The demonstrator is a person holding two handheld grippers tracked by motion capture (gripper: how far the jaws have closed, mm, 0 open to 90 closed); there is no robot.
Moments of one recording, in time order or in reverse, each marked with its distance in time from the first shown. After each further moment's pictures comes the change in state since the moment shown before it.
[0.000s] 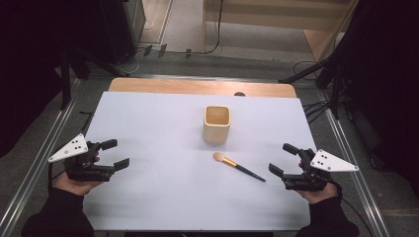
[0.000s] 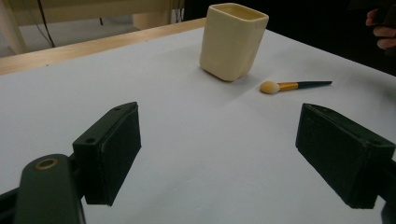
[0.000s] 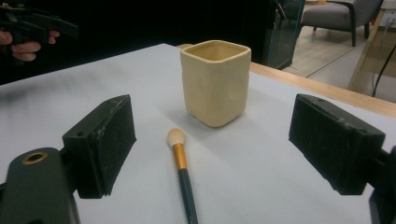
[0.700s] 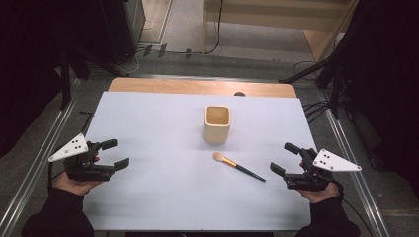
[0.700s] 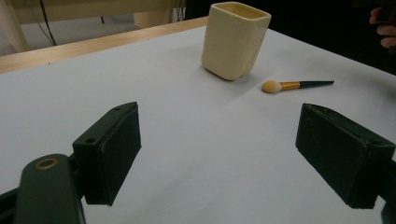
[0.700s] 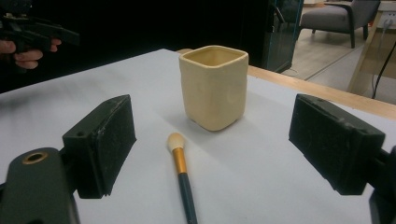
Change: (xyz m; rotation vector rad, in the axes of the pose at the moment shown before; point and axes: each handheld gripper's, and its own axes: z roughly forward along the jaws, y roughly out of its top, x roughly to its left) left arm 0.001 0.000 0.000 0.004 0.005 -0.005; right arm -0.002 0.001 -0.002 -0.017 -0.001 0.017
